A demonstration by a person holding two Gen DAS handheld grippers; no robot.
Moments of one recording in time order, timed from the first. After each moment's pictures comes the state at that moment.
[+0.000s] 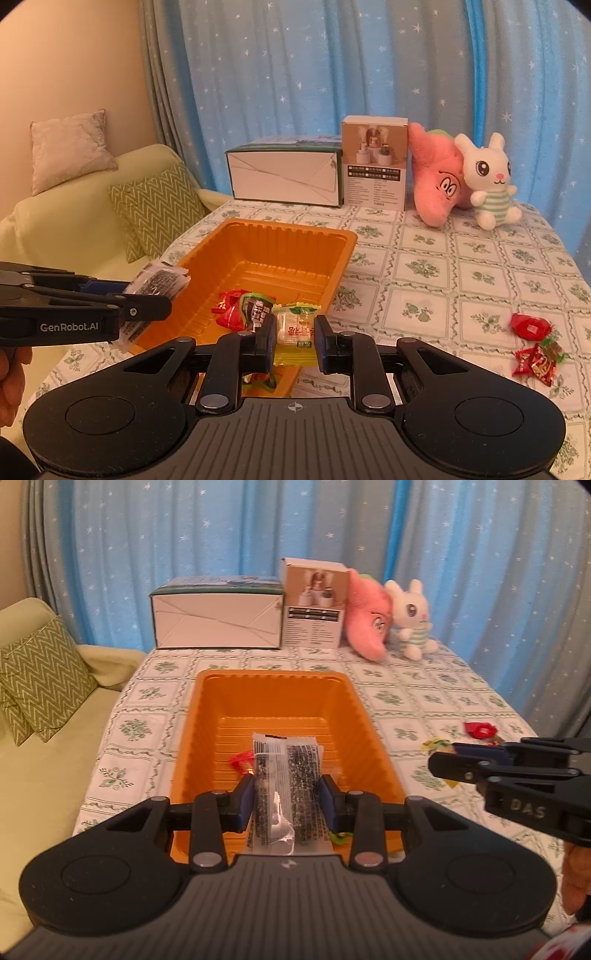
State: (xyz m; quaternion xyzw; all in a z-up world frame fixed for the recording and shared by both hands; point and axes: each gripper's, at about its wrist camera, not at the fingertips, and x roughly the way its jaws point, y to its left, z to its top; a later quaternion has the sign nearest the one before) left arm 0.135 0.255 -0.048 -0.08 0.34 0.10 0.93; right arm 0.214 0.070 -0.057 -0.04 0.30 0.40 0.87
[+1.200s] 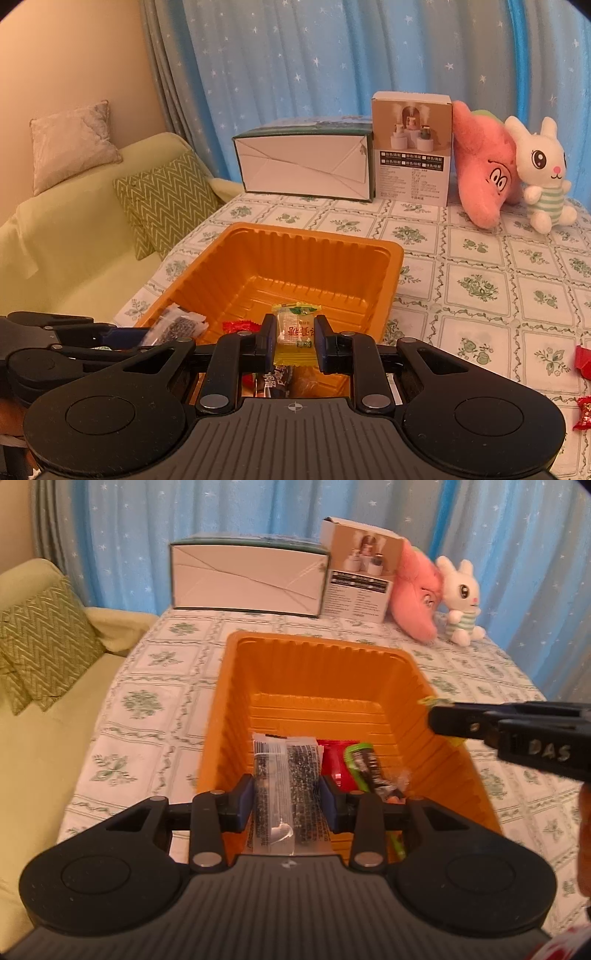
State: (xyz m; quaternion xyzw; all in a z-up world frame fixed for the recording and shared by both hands) left arm 0.182 0.308 -0.098 -0.11 0.38 0.11 0.91; right arm 0.278 0.139 -0.079 -0.03 0.33 0.42 0.84
